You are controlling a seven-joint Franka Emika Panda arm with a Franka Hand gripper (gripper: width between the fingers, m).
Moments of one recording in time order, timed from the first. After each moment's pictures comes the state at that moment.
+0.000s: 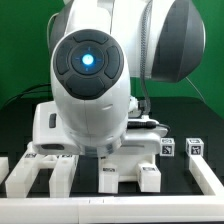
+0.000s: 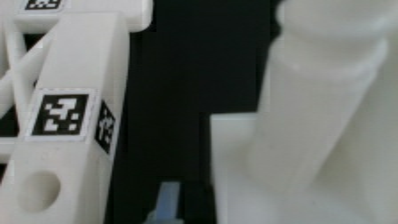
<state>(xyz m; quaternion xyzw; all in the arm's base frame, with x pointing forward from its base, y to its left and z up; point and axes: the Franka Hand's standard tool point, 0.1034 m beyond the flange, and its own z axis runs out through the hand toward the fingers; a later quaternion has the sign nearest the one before) 0.551 -0.033 0.039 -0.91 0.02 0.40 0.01</state>
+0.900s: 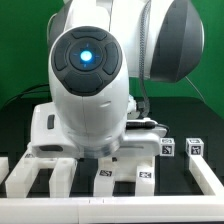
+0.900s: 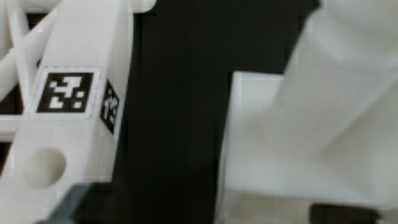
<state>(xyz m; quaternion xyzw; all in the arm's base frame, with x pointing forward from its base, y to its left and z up) 0.557 -0.035 0.037 -0.92 0.01 0.39 0.01</state>
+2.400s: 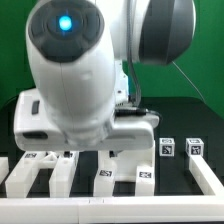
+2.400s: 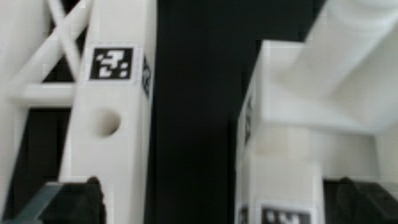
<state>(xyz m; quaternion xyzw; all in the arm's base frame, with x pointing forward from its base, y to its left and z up) 0.588 -0.053 0.070 -0.94 0.02 0.35 0.02</state>
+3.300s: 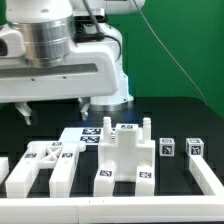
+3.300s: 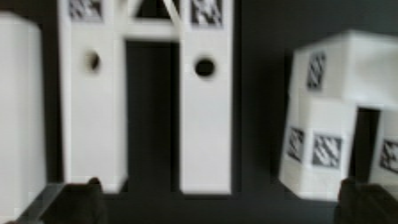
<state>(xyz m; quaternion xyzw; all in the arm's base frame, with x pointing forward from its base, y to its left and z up) 0.570 -0.108 0.119 -0.99 0.00 0.12 0.03</state>
